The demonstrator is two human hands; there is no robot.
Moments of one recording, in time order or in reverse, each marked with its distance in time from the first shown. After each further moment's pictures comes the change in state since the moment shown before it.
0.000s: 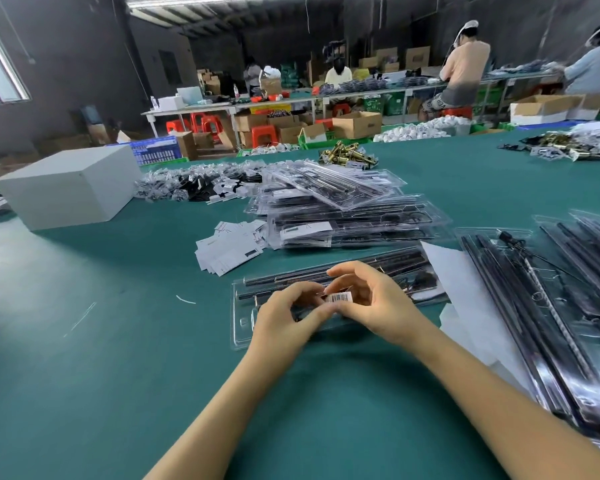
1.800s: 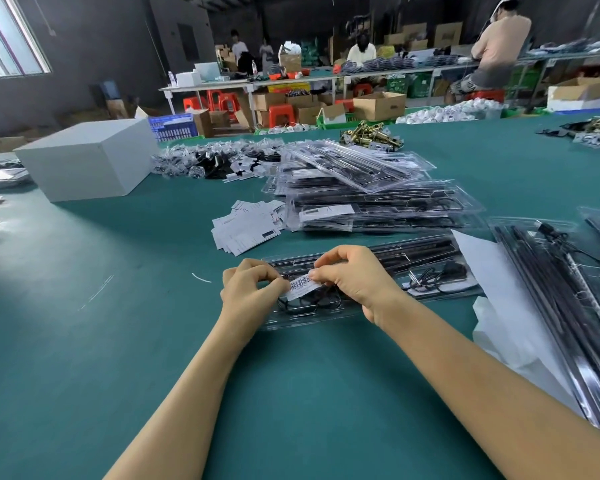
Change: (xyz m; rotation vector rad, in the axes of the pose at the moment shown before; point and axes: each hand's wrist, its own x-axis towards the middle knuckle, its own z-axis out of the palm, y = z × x) left_hand 0.023 -0.044 -0.047 0.040 0.169 -0.238; right_hand 0.049 -0.017 0.049 0.147 0.100 0.402
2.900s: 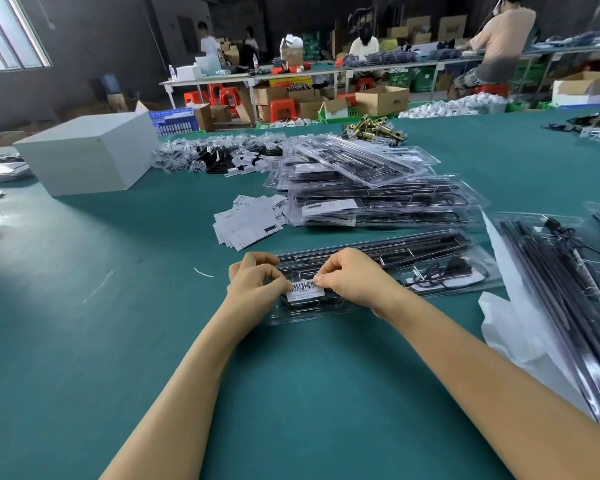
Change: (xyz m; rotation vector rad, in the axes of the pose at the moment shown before) left_hand 0.006 -0.004 -0.004 0.081 -0.141 -0.005; right_hand 0.003 -0.001 0.000 -0.504 -0.115 -0.051
